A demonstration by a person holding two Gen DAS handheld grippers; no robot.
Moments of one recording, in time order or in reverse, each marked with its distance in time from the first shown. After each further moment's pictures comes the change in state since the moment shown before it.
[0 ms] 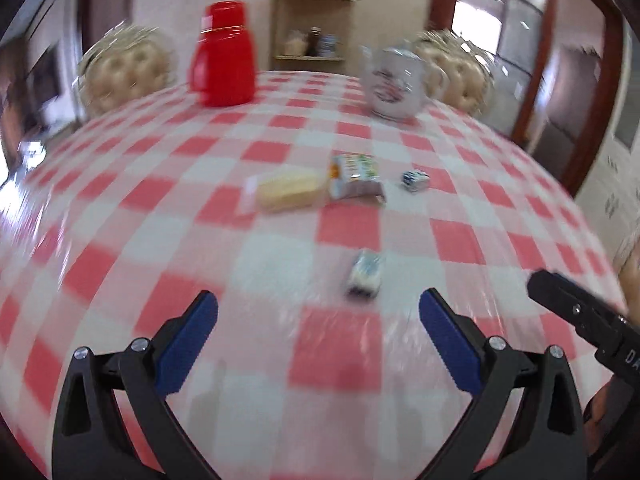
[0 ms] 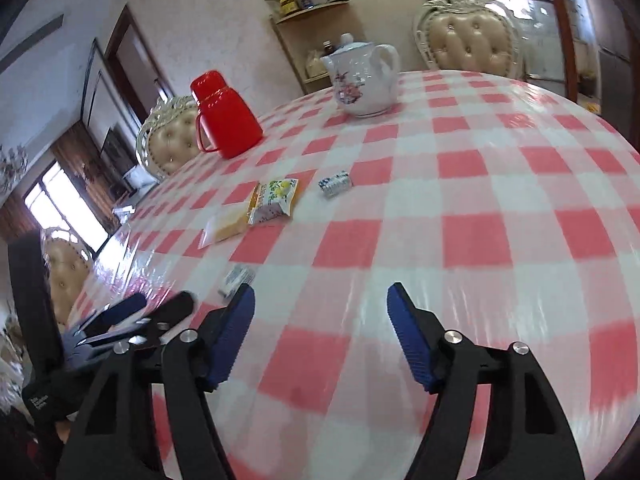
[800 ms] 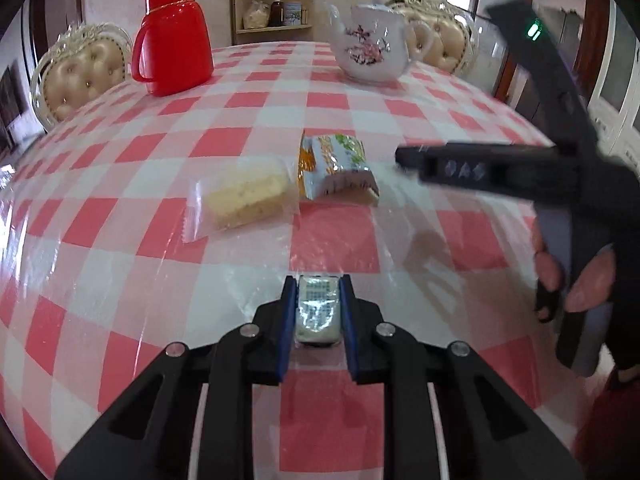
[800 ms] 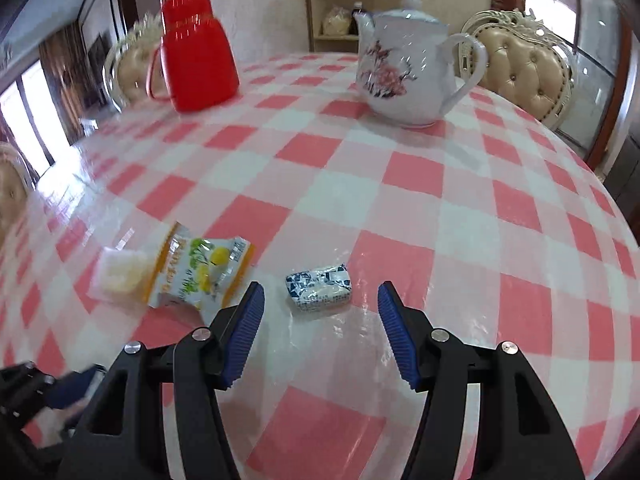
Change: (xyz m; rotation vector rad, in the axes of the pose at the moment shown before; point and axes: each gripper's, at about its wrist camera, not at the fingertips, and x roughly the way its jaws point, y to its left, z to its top) left arm 0.054 0.004 0.025 0.057 0.108 -0.070; right arm 0.146 0.016 0.089 -0.258 0.194 -0.207
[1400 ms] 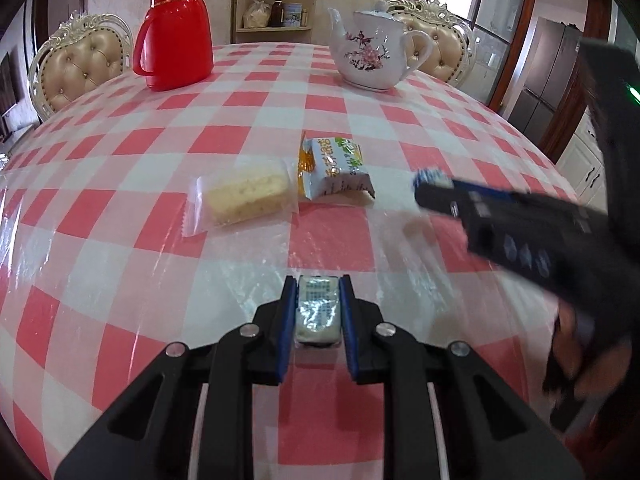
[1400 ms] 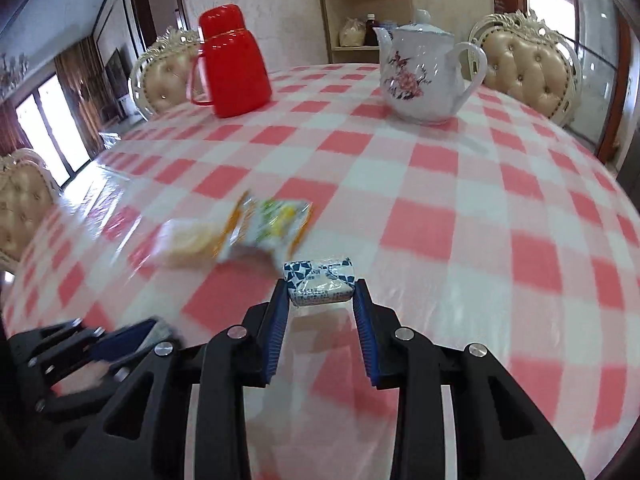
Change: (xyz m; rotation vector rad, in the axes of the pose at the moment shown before) left arm -0.007 0.002 -0.005 -0.017 -0.011 -0.036; right arm -0.060 0.024 -0.053 0.062 -0.073 0.118
